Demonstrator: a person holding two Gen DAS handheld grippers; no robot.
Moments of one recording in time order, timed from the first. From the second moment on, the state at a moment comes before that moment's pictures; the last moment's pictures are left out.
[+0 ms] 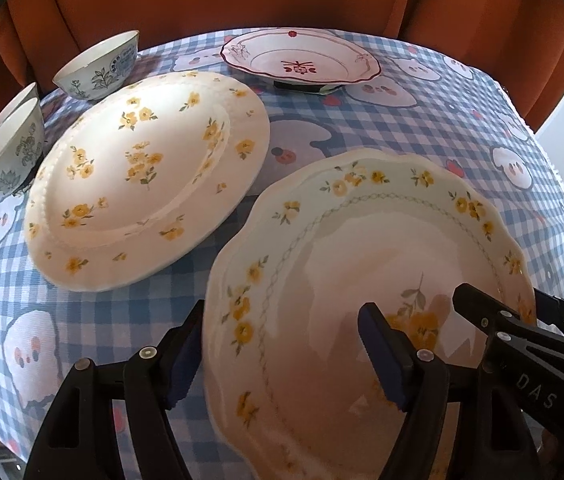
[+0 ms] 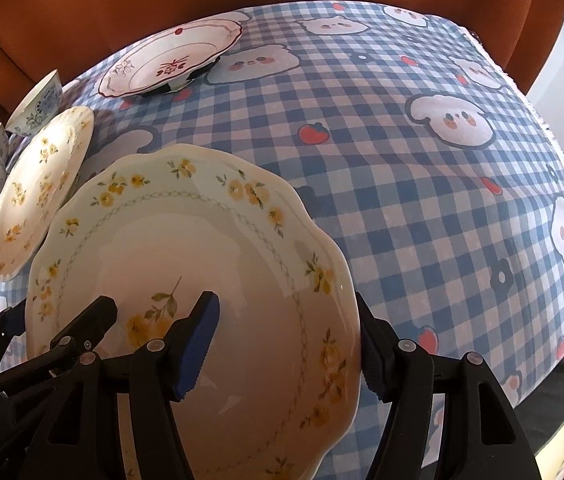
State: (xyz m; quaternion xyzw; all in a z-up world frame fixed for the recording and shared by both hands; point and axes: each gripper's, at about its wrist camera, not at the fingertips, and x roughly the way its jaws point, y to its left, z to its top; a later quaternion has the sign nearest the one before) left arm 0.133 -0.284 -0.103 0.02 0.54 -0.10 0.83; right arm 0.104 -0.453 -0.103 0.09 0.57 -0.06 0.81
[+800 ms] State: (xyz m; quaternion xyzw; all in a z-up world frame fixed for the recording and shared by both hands) left arm 0.116 -0.165 -0.051 0.04 0.49 -0.11 0.86; right arm 0.071 -0.351 -0.039 0.10 0.50 -0.11 0.85
